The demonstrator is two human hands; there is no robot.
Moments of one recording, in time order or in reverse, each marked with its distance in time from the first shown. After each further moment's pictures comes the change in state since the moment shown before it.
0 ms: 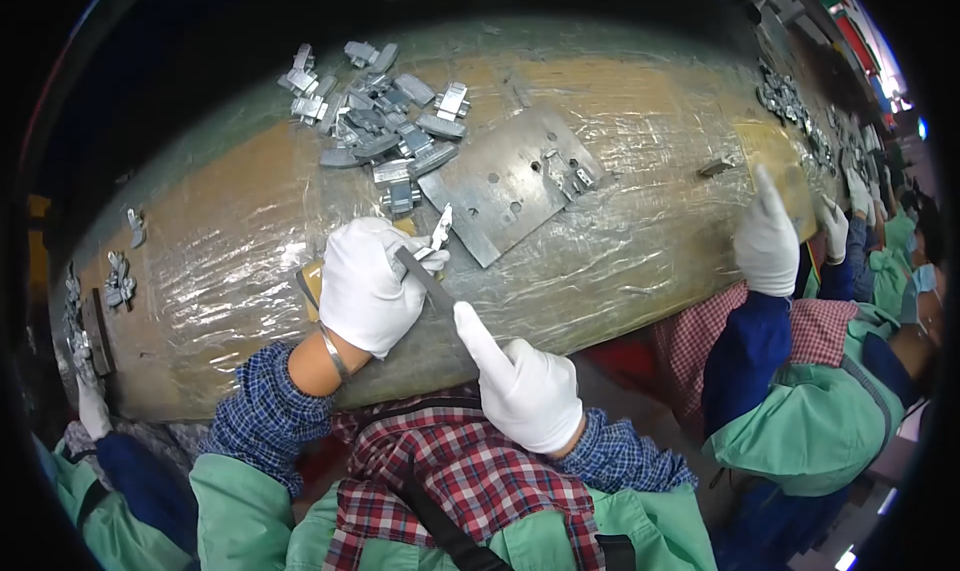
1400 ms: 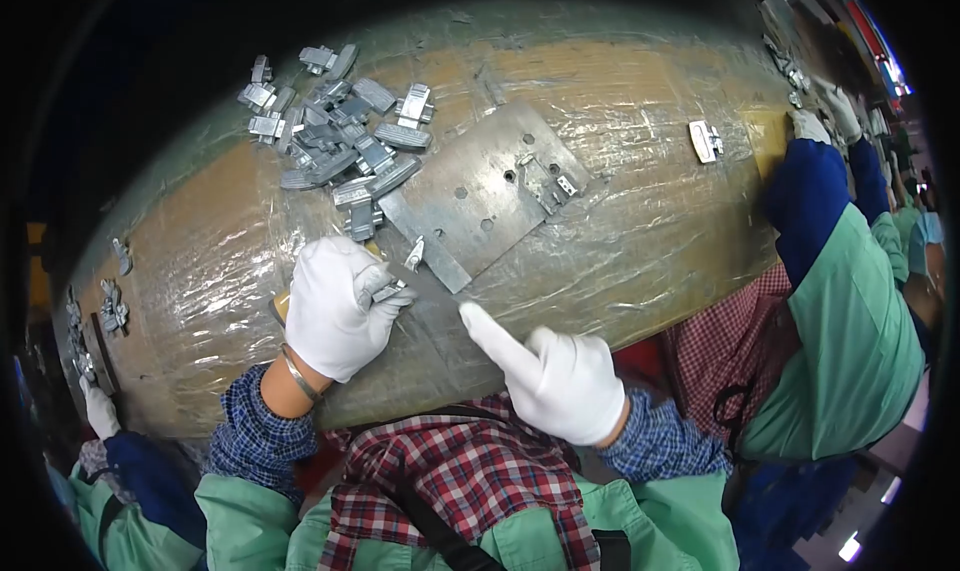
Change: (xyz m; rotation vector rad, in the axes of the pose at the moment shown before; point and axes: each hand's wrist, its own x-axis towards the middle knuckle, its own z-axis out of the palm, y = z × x) left_hand 0.009 -0.008 -0.005 0.034 -0.182 0.132; right_hand 0.020 0.056 -0.034 -0.108 -0.154 -0.119
